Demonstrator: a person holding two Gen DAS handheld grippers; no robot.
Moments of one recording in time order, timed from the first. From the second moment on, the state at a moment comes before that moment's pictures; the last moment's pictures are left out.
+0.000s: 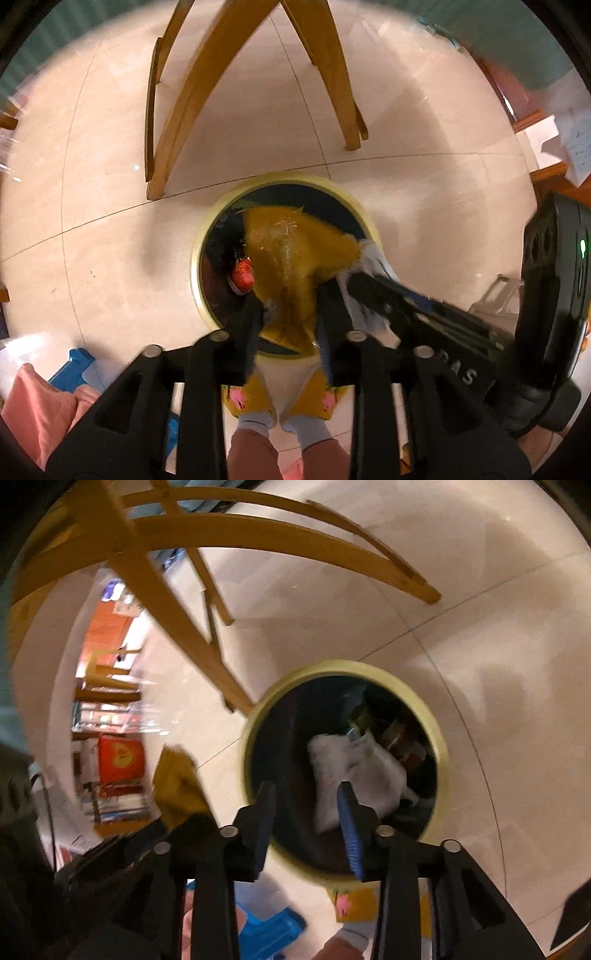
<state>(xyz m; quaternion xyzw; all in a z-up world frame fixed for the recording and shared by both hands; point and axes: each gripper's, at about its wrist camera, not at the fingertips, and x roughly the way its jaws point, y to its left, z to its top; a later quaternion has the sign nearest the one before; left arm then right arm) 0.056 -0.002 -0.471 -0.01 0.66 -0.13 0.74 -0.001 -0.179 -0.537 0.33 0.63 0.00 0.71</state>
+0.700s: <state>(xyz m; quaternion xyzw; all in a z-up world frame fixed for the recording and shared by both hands) 0.044 -0.015 -0.476 0.04 0.65 -0.11 0.75 -0.014 -0.207 -0.519 0.33 0.60 -0.02 0.73</state>
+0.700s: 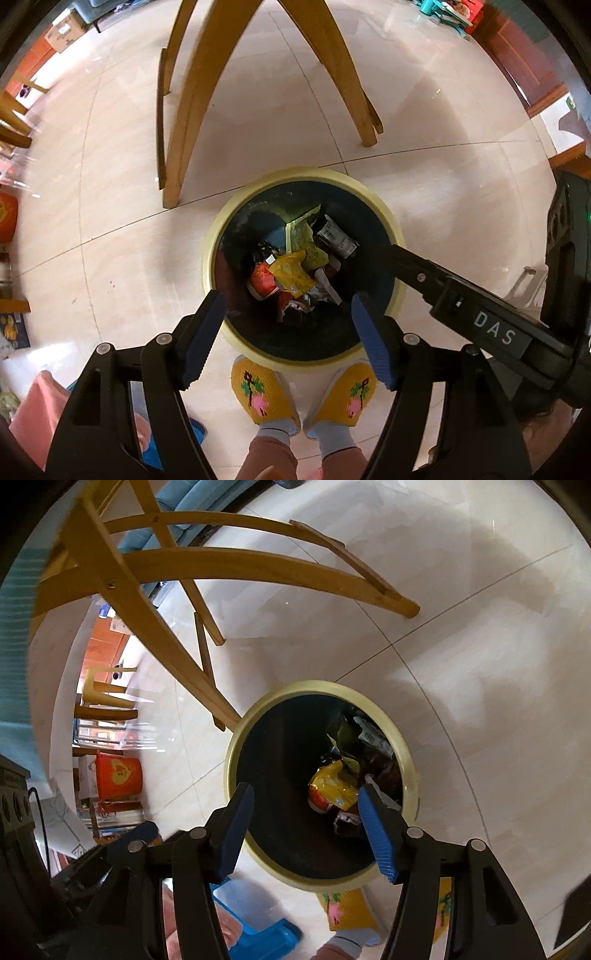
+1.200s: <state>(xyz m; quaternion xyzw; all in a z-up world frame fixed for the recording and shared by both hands) 0.021 -0.002 -0.356 0.03 0.66 -0.10 0.75 -0.047 -0.214 -0.371 0.30 0.59 0.00 0.75</state>
